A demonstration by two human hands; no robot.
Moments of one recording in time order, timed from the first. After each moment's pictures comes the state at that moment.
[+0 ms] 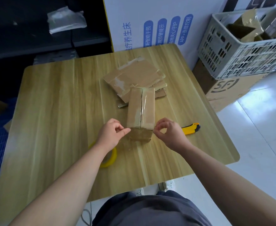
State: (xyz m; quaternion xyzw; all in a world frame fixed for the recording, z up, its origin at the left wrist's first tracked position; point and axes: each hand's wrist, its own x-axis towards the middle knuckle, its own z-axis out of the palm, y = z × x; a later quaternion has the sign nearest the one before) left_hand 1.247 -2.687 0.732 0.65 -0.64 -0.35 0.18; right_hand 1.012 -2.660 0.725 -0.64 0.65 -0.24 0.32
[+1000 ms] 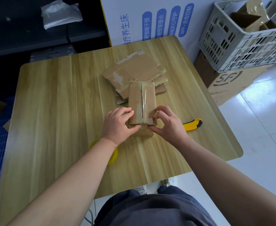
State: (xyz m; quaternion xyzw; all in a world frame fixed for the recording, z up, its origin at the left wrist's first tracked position) left_hand 1.231 -2.705 0.721 0.53 -0.82 -0.11 0.20; right_hand 1.011 -2.676 0.705 -0.75 0.57 -0.30 0.14
